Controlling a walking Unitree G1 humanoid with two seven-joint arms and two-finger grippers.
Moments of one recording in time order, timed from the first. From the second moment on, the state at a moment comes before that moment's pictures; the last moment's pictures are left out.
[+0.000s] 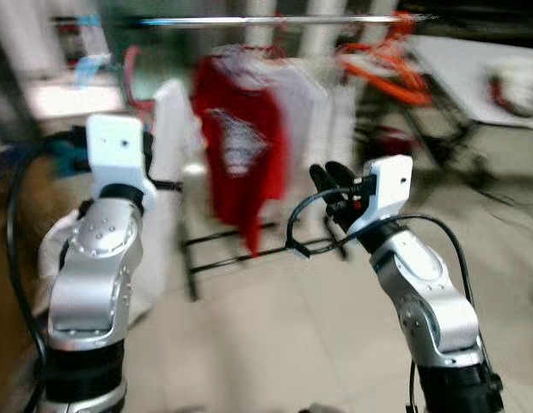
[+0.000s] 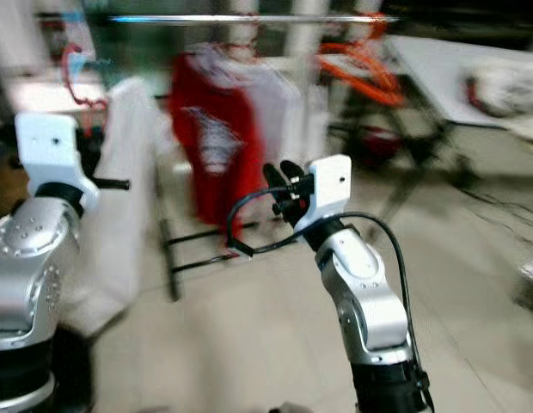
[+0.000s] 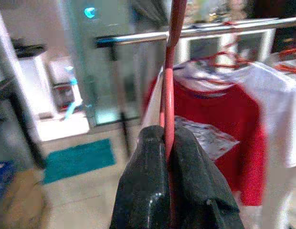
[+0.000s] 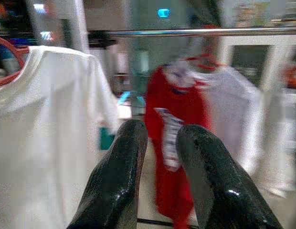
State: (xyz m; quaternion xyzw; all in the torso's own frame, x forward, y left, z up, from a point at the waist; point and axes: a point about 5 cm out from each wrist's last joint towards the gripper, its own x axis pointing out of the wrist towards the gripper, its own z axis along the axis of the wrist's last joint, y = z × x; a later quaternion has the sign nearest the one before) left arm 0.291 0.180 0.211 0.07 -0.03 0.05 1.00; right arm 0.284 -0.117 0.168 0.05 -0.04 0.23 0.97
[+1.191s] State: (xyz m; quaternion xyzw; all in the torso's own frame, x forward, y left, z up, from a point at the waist) left arm 0.312 0.177 0.211 0.07 -0.03 0.05 1.00; right arm 0.285 -0.128 0.160 0.02 0.00 0.25 0.97
